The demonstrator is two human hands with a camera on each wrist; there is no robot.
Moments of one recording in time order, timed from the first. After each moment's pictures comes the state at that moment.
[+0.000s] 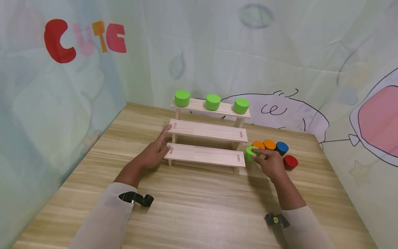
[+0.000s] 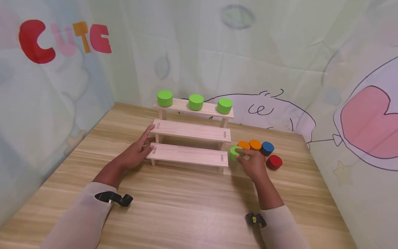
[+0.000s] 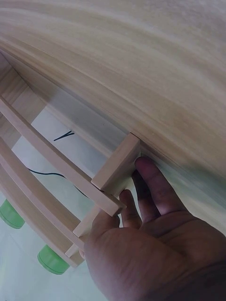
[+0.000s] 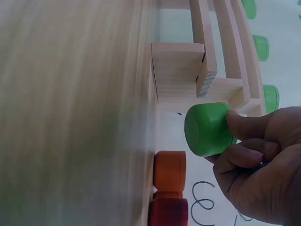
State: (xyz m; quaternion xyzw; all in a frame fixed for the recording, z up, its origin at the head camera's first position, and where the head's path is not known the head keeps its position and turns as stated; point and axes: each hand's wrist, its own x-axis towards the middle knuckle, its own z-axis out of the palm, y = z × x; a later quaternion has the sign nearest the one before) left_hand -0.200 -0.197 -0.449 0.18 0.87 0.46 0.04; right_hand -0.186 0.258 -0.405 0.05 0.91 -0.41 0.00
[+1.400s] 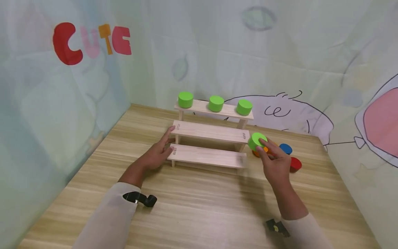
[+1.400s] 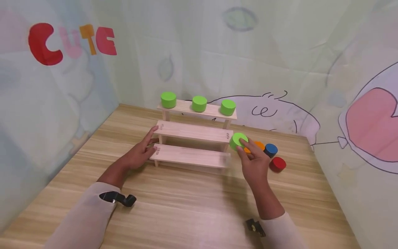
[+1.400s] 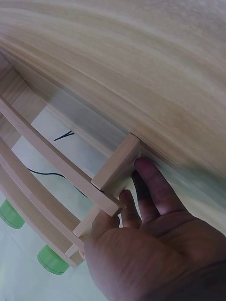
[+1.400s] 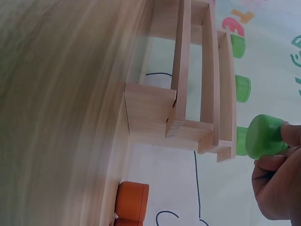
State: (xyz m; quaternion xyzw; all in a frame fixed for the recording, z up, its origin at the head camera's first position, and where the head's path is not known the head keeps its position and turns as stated) left_hand -0.201 -0.200 -0.452 0.19 0.86 0.48 0.04; right_hand -0.156 0.220 -0.386 -0.07 0.78 -0.56 -0.26
